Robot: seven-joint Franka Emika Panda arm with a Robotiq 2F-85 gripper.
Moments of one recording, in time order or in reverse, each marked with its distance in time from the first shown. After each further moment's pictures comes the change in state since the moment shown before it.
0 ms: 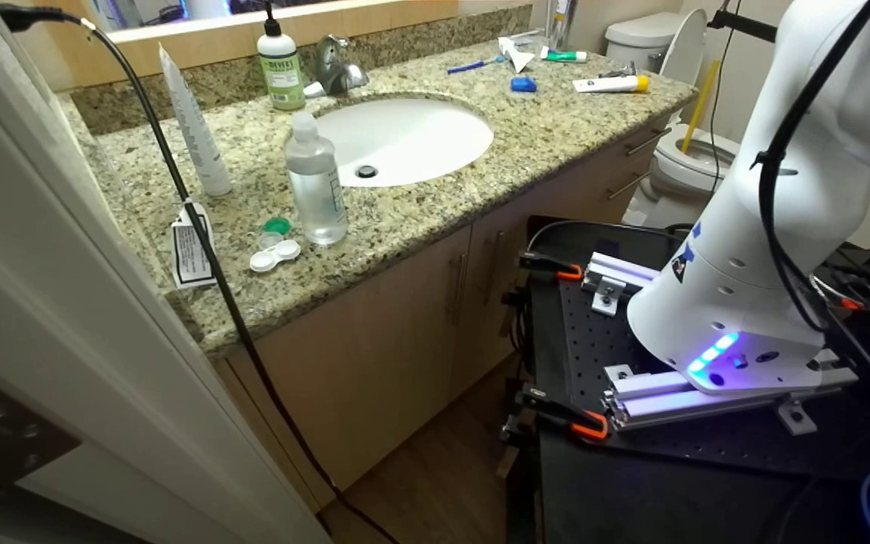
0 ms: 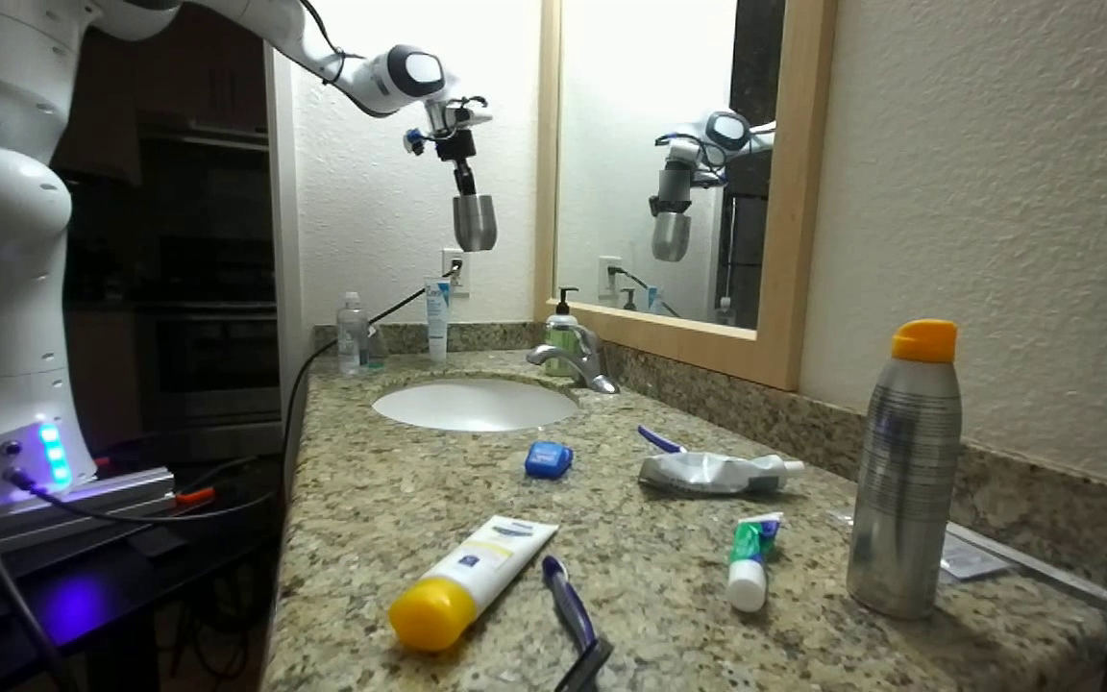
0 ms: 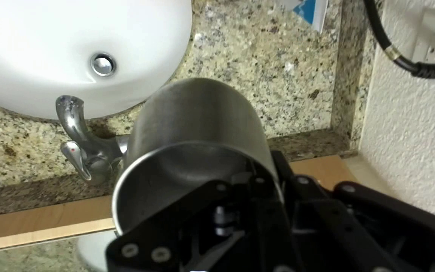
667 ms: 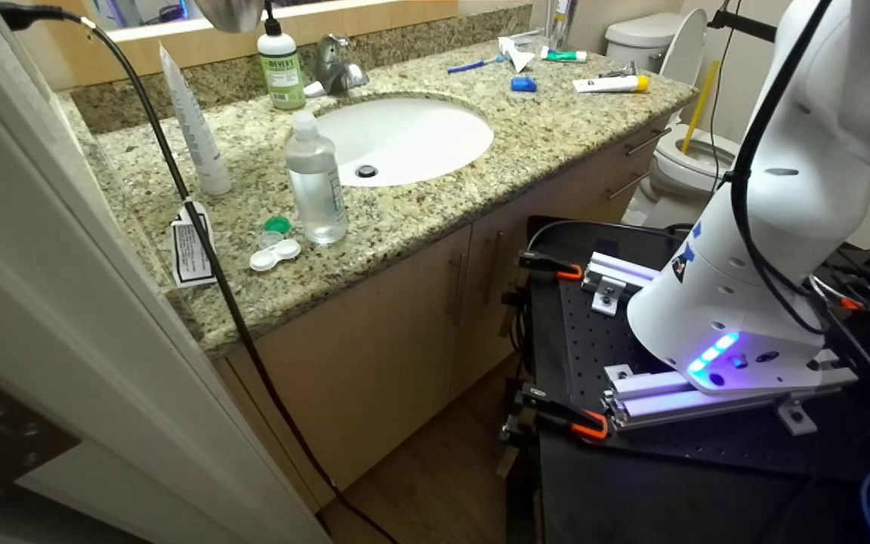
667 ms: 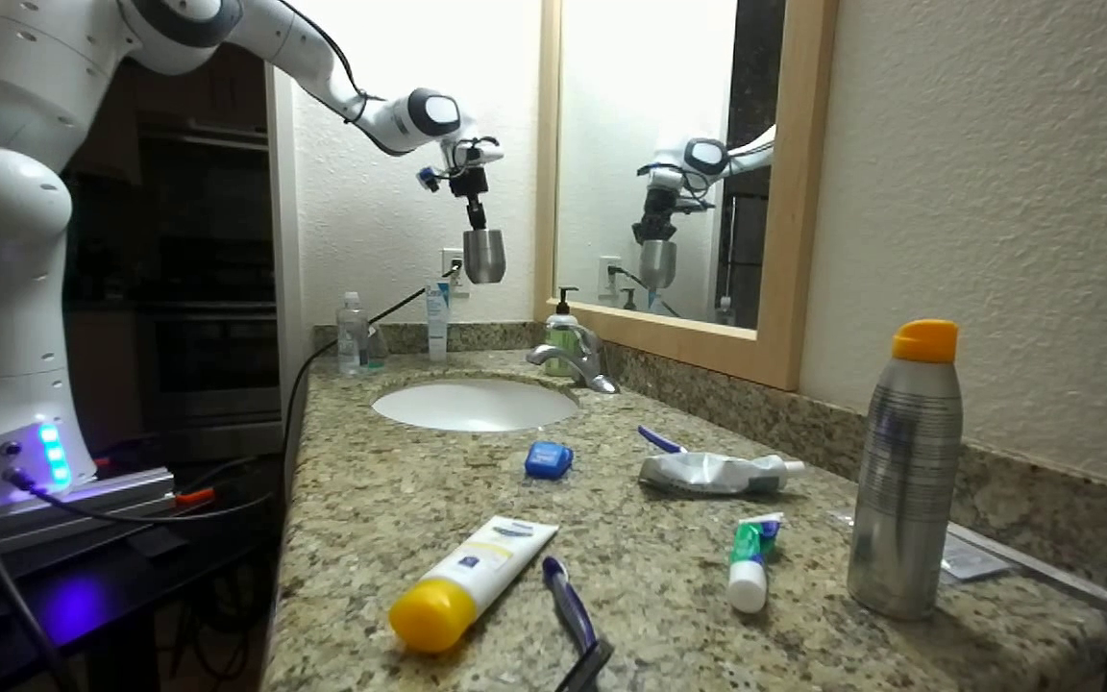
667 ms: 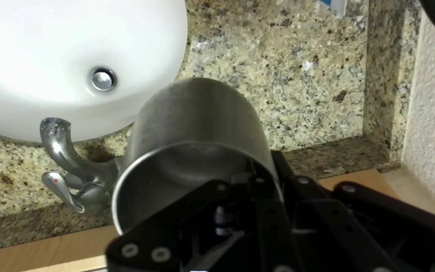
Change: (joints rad) arm 0.008 0.170 -0.007 0.079 -0.019 0.030 0.112
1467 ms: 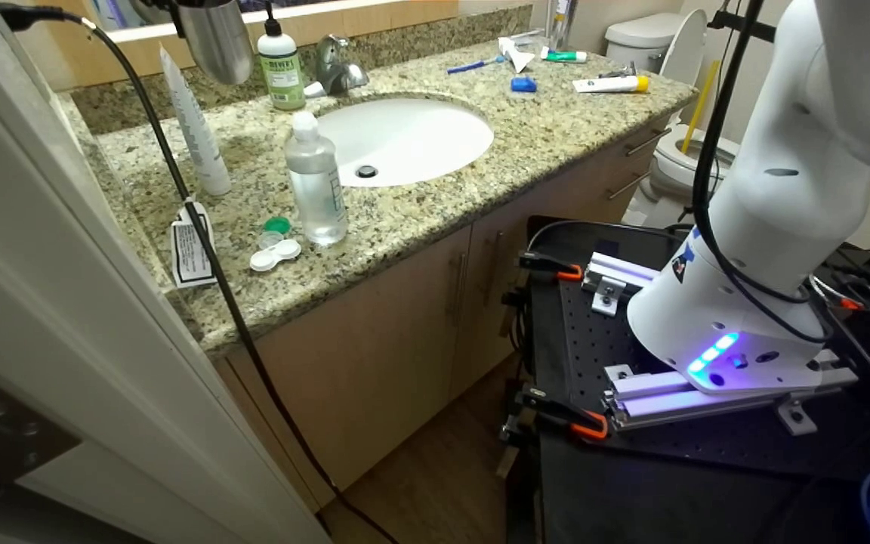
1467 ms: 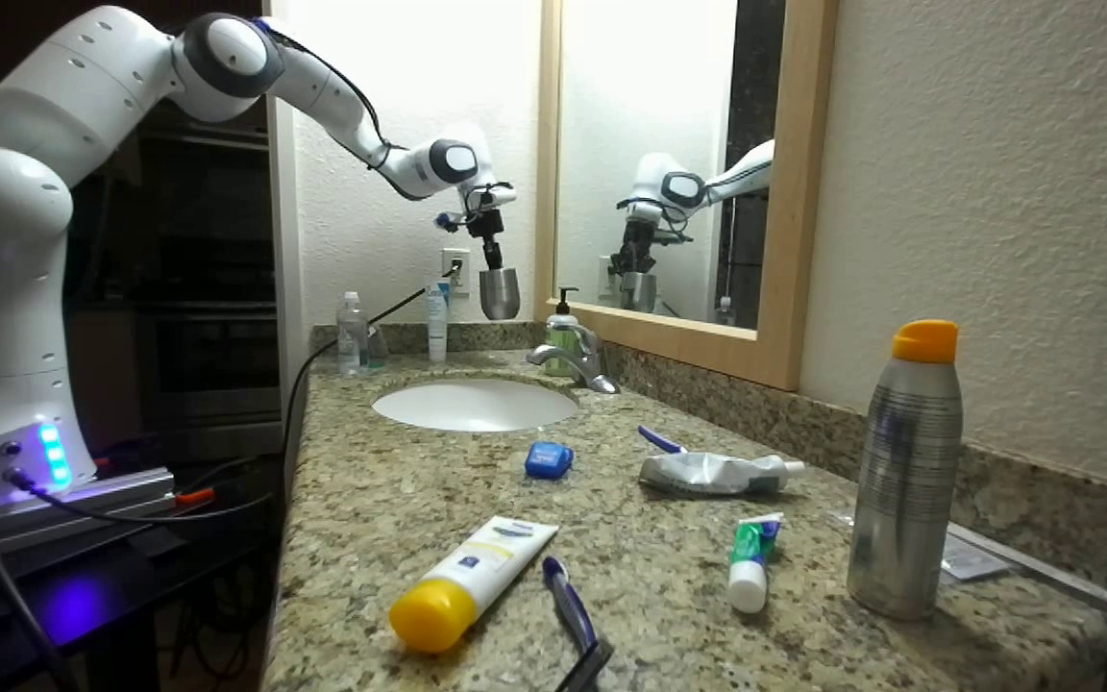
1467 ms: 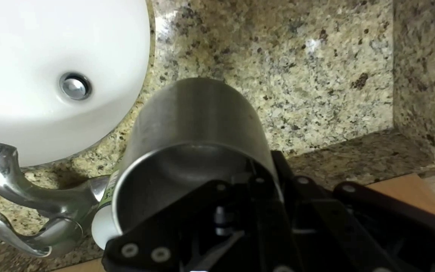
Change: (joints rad) arm 0.005 0.221 -0.019 0.141 0.006 0.073 0.114
